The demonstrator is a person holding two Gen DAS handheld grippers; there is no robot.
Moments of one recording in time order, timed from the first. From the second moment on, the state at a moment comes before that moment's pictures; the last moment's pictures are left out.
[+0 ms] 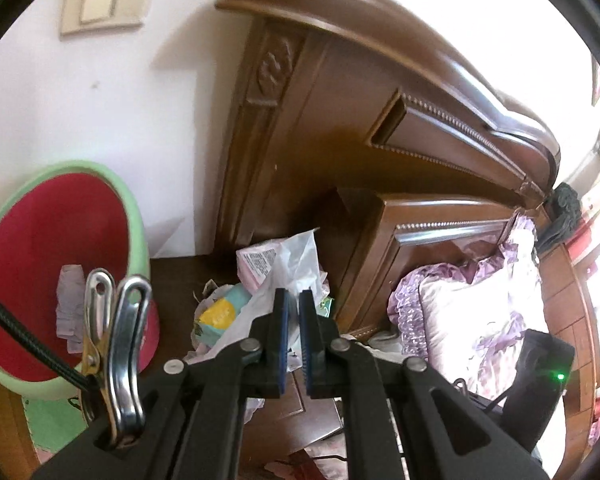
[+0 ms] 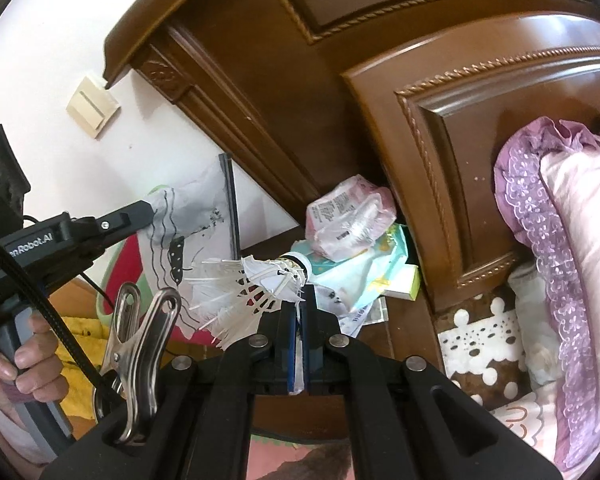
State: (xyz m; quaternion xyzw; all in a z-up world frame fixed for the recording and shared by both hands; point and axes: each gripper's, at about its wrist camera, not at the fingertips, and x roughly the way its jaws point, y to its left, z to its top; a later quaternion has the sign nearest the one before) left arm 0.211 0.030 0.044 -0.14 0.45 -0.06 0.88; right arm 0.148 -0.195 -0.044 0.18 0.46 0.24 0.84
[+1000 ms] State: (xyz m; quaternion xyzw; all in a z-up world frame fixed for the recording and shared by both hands) left arm 0.181 0.197 0.089 -0.16 0.41 0.06 0.89; right arm 0.125 -0.116 0.021 0.14 0.42 0.27 0.85
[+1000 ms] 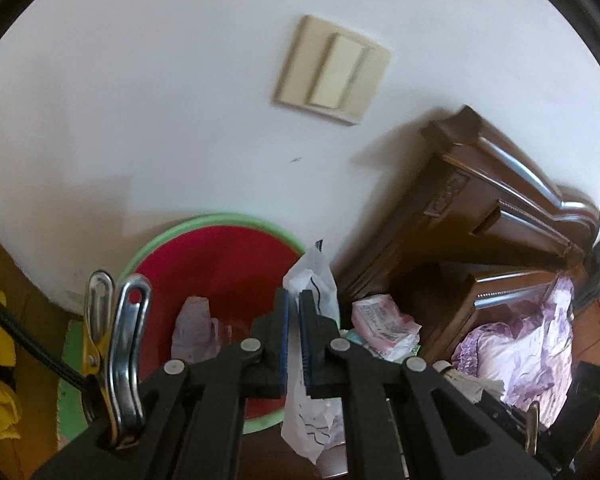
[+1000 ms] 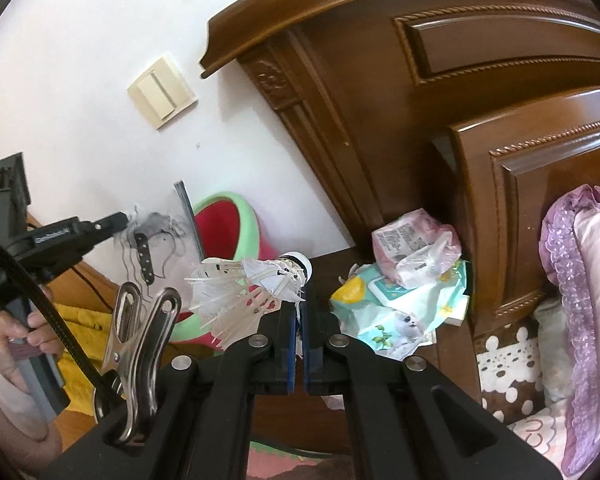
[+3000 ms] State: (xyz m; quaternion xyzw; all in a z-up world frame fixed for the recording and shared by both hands) left arm 0.192 0.285 0.026 -0.14 0.50 0.03 0.86; right arm 0.131 0.075 0.017 0.07 0.45 0.32 0.83
